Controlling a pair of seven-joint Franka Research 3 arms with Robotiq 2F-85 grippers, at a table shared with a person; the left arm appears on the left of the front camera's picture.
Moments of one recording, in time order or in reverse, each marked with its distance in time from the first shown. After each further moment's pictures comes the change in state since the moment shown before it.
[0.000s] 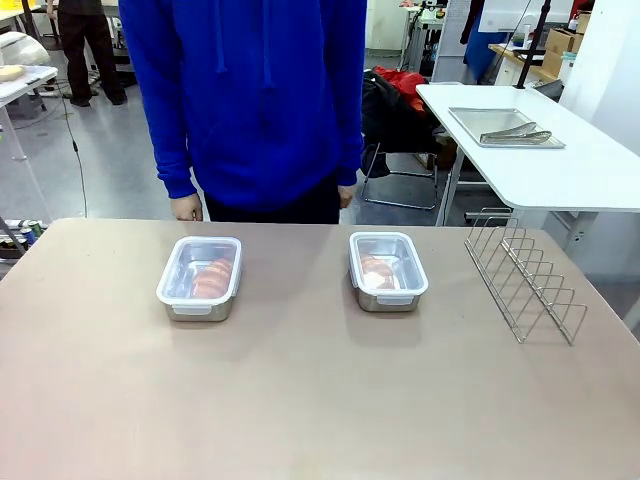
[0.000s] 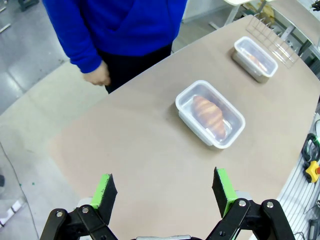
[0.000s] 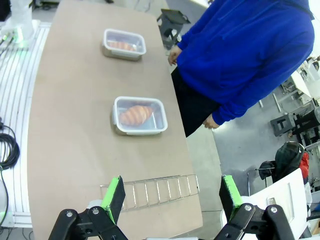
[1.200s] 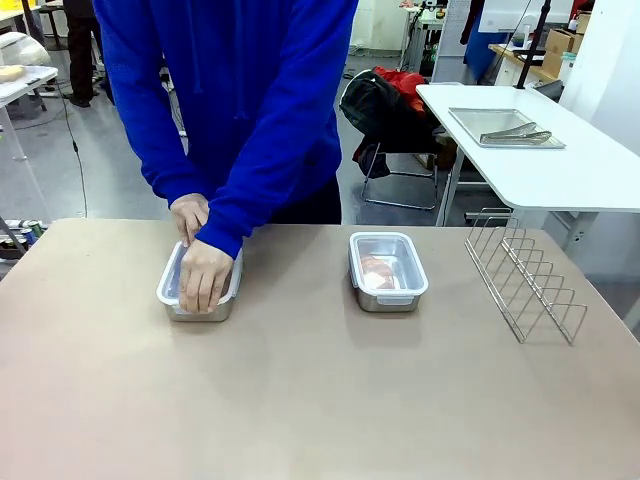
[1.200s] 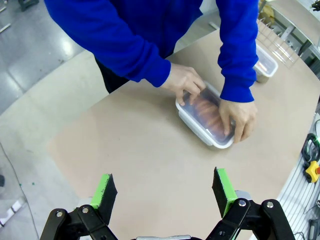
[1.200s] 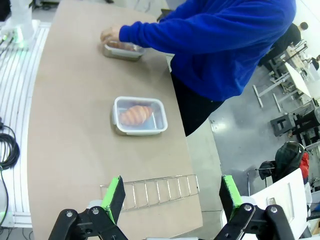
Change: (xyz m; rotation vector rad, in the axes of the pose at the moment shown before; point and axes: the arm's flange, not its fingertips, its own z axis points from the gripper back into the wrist) left arm 0.000 0.000 0.000 0.000 0.000 0.000; right arm 0.000 0.000 0.000 0.000 0.000 0.000
